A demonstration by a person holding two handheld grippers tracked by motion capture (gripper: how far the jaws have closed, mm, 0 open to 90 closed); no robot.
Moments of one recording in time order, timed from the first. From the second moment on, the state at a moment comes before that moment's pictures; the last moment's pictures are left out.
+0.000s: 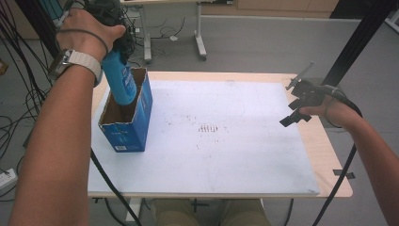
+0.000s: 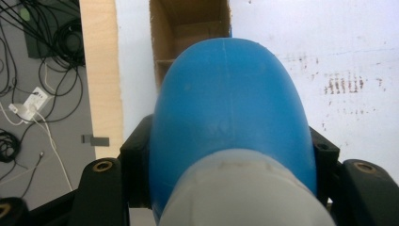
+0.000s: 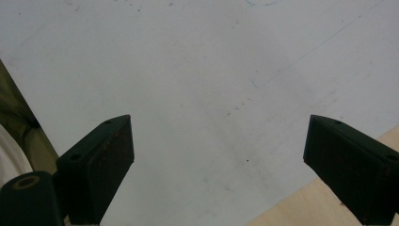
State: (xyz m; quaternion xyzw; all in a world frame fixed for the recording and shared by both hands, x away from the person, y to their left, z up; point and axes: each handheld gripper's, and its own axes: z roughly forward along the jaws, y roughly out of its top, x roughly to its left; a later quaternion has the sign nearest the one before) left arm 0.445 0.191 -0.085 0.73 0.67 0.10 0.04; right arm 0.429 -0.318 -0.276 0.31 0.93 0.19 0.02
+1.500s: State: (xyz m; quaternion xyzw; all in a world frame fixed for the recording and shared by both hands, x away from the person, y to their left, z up) left arm 0.455 0.204 -0.123 0.74 0.66 0.09 0.02; right arm 0.431 -0.320 -0.284 0.31 0.93 0.18 0.02
